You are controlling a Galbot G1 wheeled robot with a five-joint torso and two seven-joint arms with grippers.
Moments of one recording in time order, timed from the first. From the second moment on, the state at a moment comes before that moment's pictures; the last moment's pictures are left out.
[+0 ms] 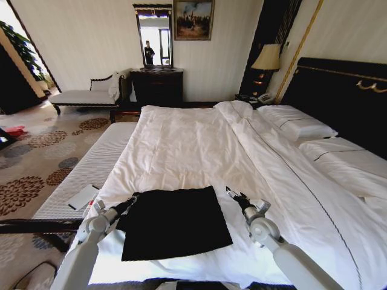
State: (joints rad) left arm 1.20 -1.16 -0.69 -1.55 -1.04 0.60 0.21; right arm -1.24 0.89 0.22 1.82 1.13 -0.03 0.41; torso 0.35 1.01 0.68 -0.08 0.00
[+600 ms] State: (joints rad) left arm 1.18 -1.12 -0.73 -1.58 -1.09 0.59 0.20; right arm -1.14 0.94 0.14 1.76 1.15 -0.03 0.33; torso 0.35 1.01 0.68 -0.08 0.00
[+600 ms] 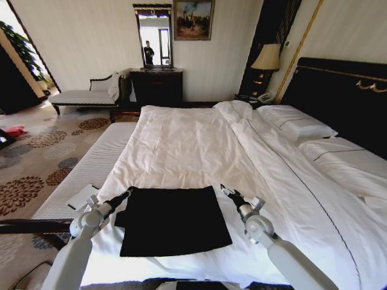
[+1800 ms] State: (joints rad) left arm 1.16 -1.10 -0.71 -1.53 -1.06 0.57 0.20; right arm -1.06 1.04 0.09 1.62 1.29 0.14 0.10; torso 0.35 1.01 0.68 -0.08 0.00
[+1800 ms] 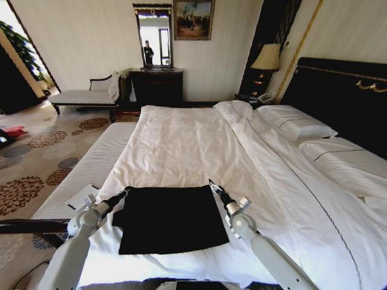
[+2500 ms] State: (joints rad) left arm 1.15 -1.10 -0.70 -1.51 -1.05 0.56 0.22; right arm -1.10 1.07 0.01 1.59 1.21 0.12 0.03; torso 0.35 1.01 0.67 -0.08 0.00
